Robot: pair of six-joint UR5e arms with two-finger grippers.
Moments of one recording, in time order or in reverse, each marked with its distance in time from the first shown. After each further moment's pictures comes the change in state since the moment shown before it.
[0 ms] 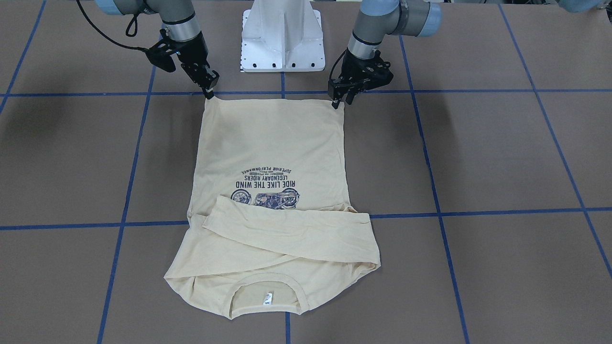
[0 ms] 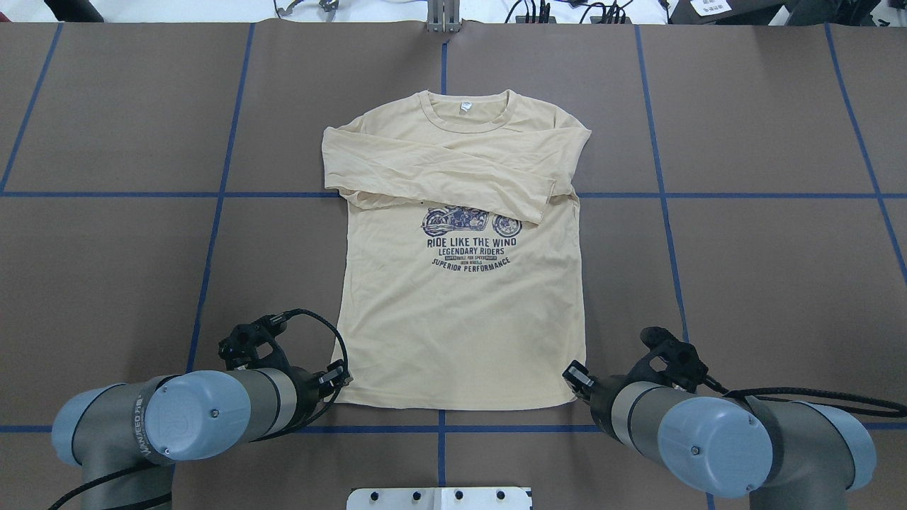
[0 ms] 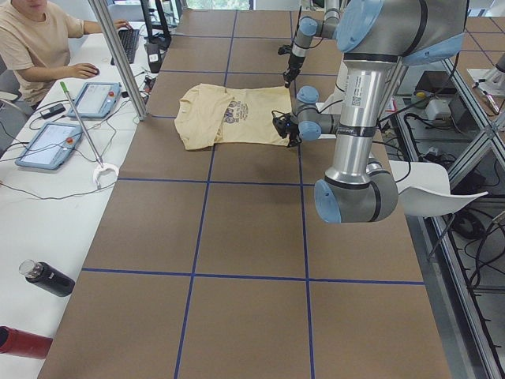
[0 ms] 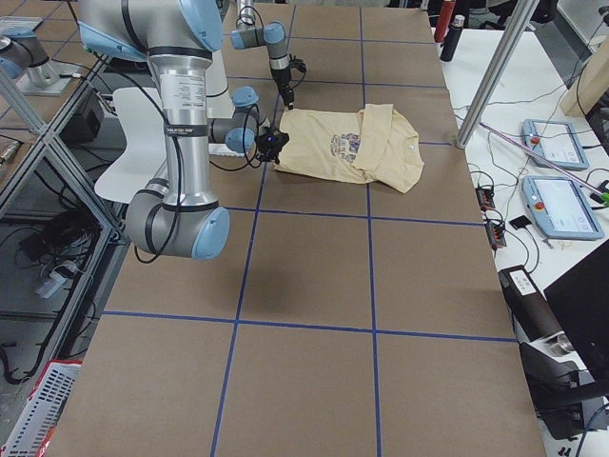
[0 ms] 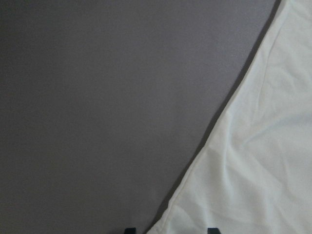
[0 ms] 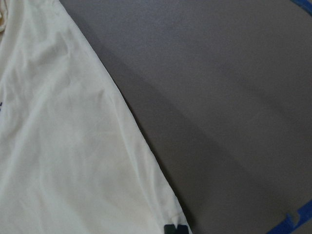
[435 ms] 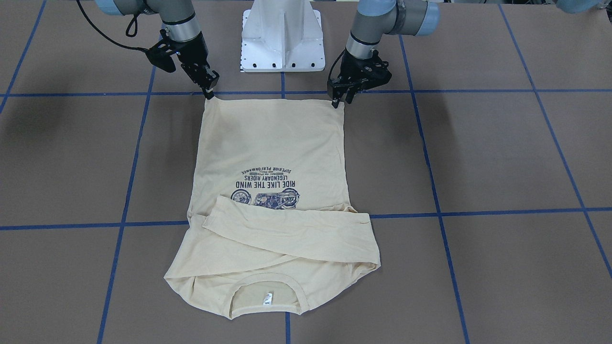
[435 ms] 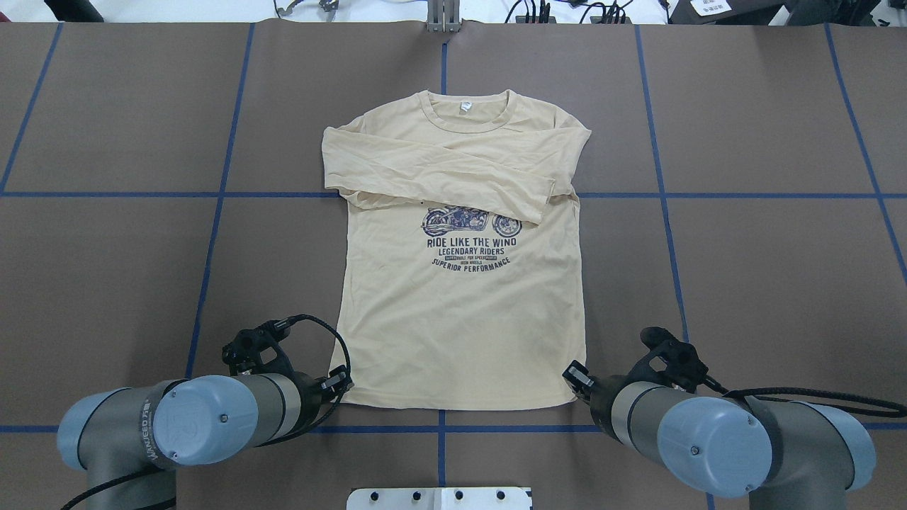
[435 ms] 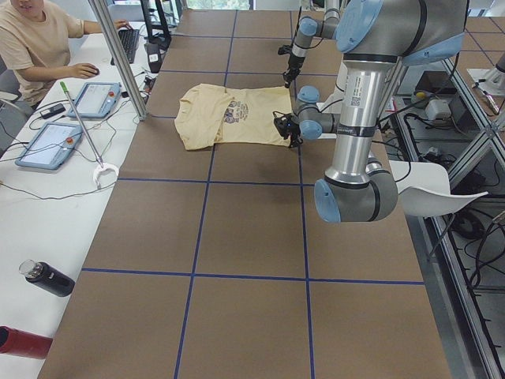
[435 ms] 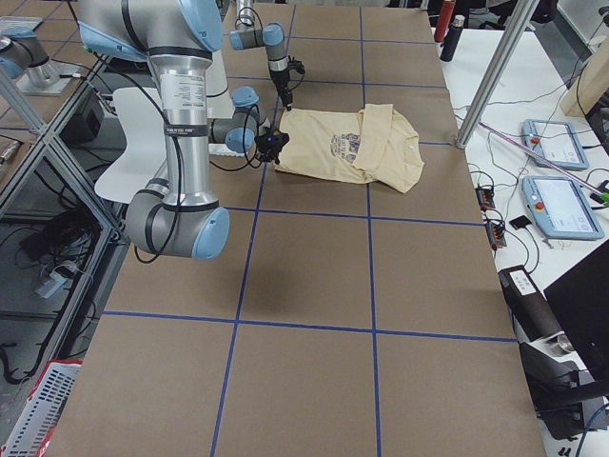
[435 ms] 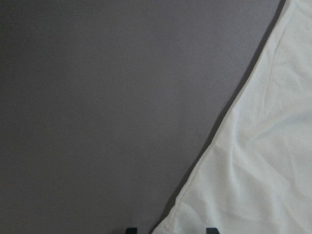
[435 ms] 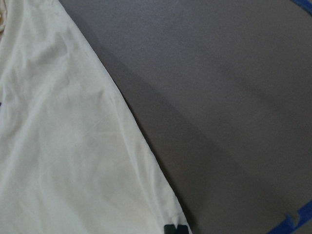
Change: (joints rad) left arm 0.012 -0.008 0.009 0.018 0.000 -0.001; right arm 0.000 0.000 -0.001 0.000 0.000 0.000
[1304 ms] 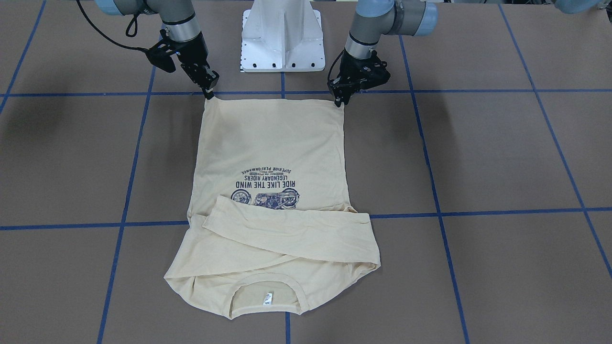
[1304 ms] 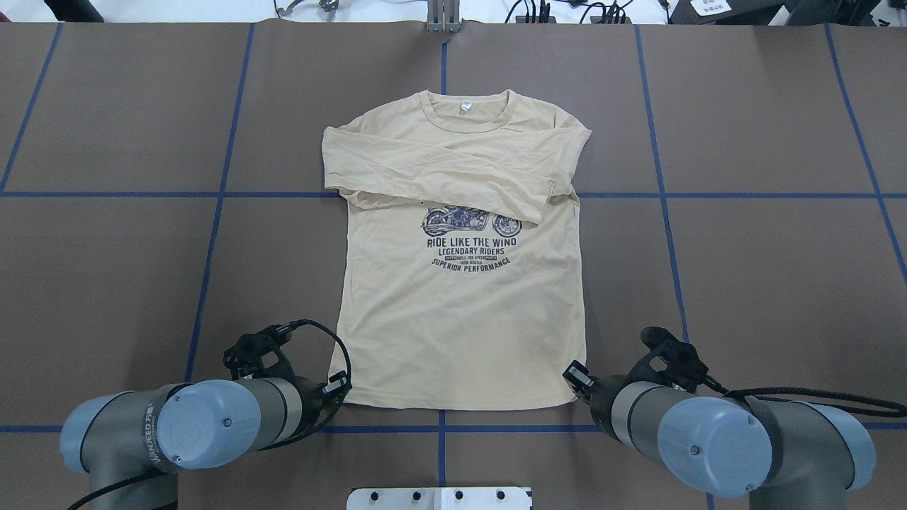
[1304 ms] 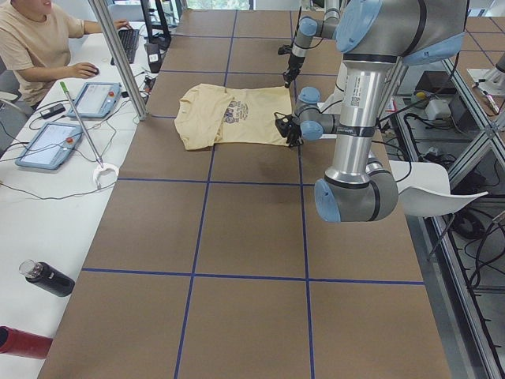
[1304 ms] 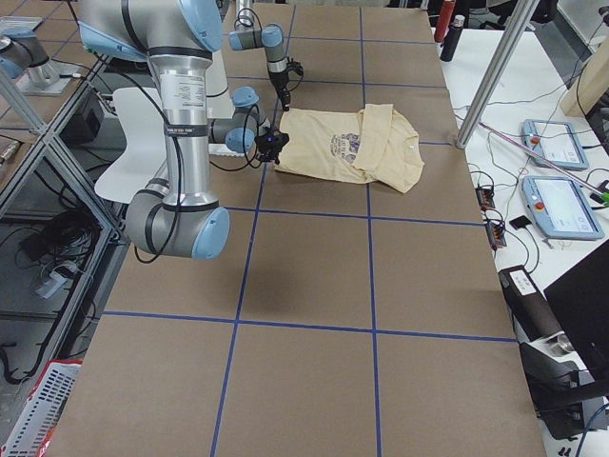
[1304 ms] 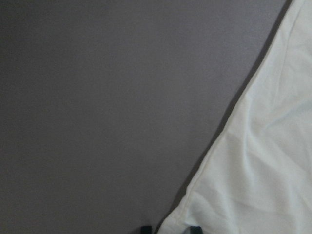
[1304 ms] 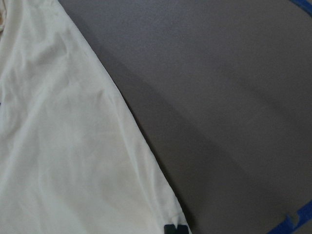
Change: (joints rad) left arm 0.007 0.000 0.003 0.002 0.000 -0.001; right arm 0.000 0.000 0.000 -0.001 0.000 0.000
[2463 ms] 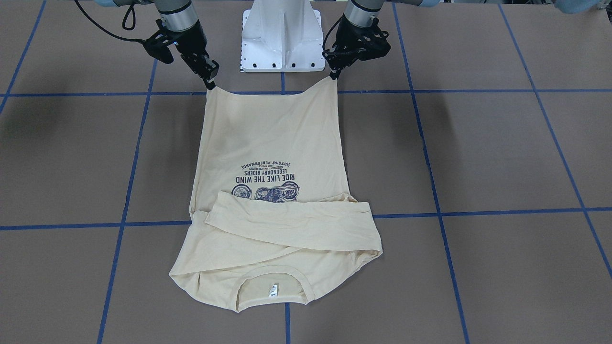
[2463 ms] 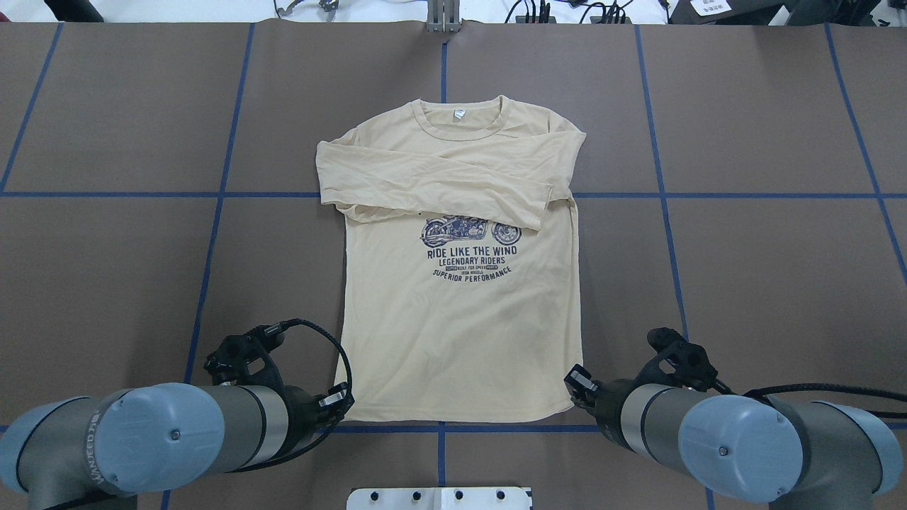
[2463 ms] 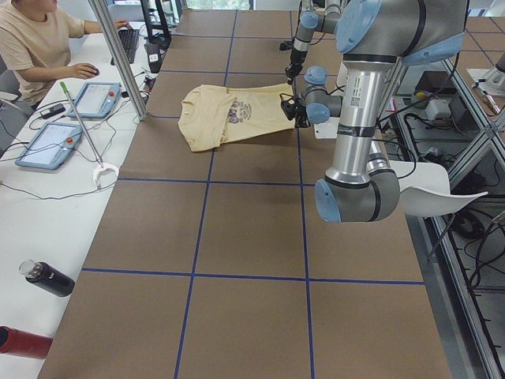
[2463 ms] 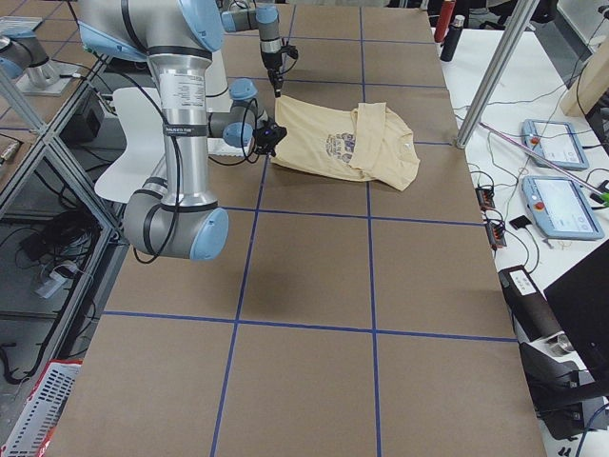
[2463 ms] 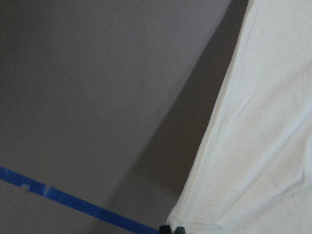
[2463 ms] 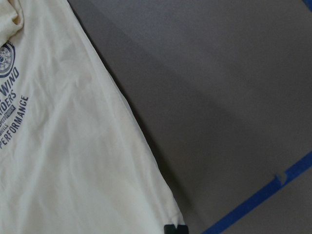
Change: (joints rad) left arm 0.010 0.005 -0.216 0.120 -0.054 -0.013; right arm 0.002 -0.018 0.082 -0.005 0.062 0.024
